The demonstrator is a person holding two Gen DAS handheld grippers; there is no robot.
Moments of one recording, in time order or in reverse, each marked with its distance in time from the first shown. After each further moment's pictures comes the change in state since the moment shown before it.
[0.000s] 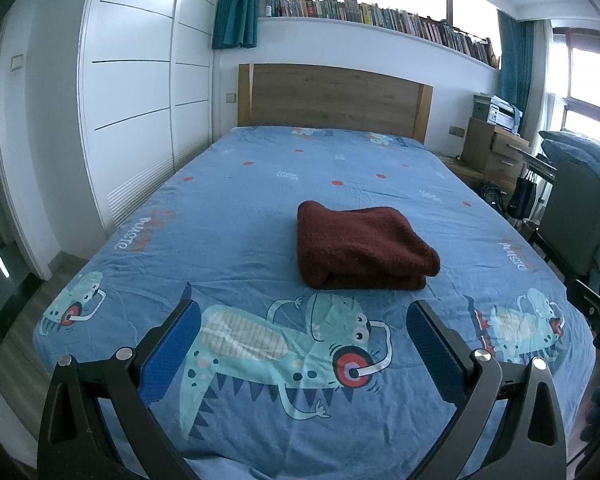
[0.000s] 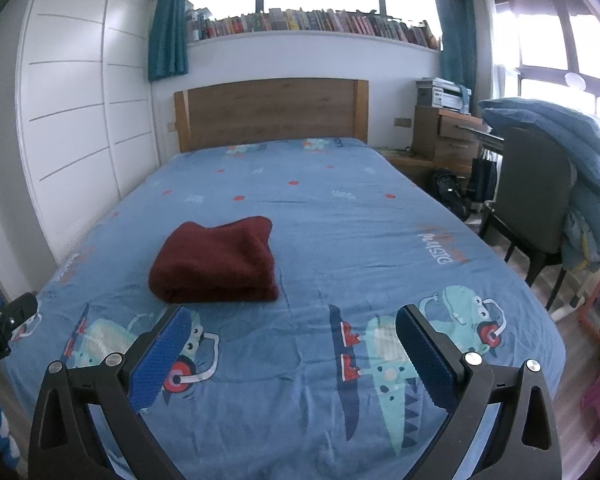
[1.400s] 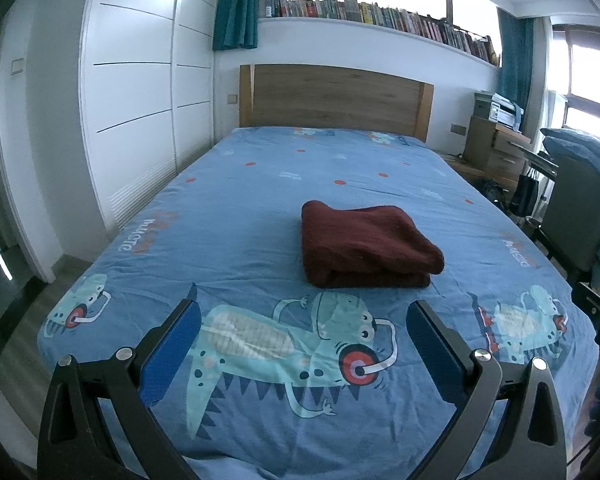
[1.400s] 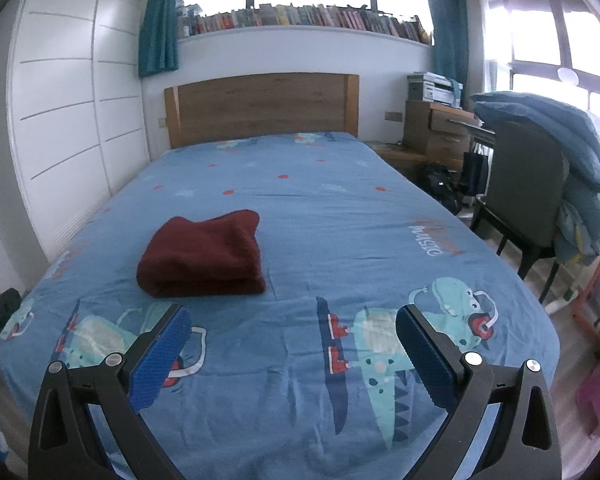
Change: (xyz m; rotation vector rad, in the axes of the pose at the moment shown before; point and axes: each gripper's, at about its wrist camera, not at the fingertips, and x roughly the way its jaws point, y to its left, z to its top) left arm 0.003 0.004 -0.003 0.009 0.000 0.004; right arm 0.002 -0.015 -0.006 0.011 0.015 -0.029
